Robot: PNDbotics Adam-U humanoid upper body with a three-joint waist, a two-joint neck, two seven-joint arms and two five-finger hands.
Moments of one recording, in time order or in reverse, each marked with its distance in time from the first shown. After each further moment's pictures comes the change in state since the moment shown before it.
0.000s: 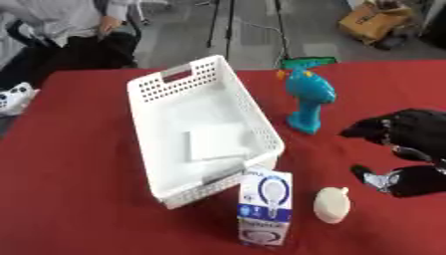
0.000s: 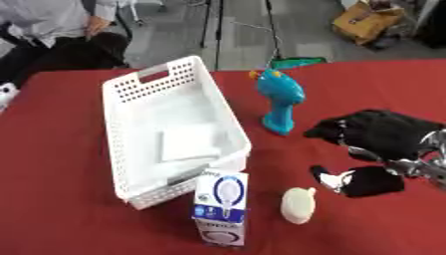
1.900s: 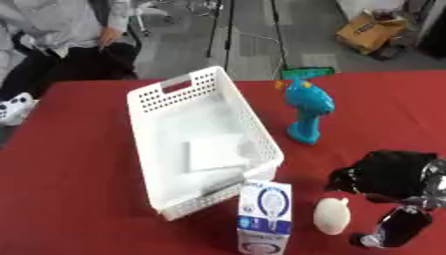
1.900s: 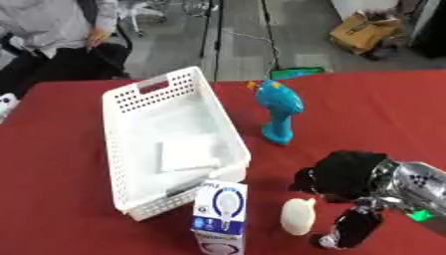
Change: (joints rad) left arm 0.000 -0.016 -0.006 0.000 0.013 0.000 -0.008; right arm -0.070 0.114 0.100 0.000 0.180 -0.126 0.365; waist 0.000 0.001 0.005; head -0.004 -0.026
